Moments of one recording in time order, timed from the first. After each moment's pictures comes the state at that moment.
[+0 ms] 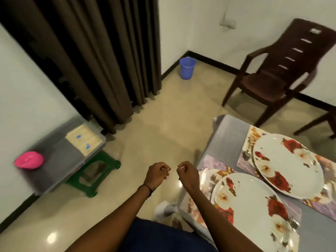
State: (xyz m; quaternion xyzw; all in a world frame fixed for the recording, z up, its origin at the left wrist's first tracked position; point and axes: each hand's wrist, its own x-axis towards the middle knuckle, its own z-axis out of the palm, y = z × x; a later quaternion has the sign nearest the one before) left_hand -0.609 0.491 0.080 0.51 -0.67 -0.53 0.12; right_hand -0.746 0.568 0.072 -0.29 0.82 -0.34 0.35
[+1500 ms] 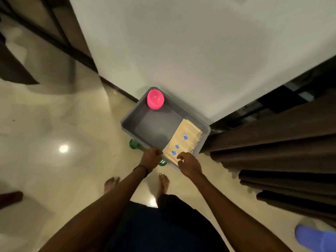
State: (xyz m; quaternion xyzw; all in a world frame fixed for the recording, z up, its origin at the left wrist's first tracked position) left_hand -0.274 0.218 -0.016 0.83 -0.15 -0.39 0.37; right_hand -0.388 0.068 0.004 -0.86 0.37 0.23 0.26
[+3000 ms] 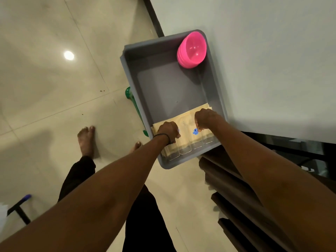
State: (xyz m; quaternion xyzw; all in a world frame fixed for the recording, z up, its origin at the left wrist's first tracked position) left_hand -0.294 0.055 -0.221 0.80 -0.01 -0.47 0.36; right_hand -0.221 -0.103 -0.166 -0.84 -0.08 0.51 -0.17
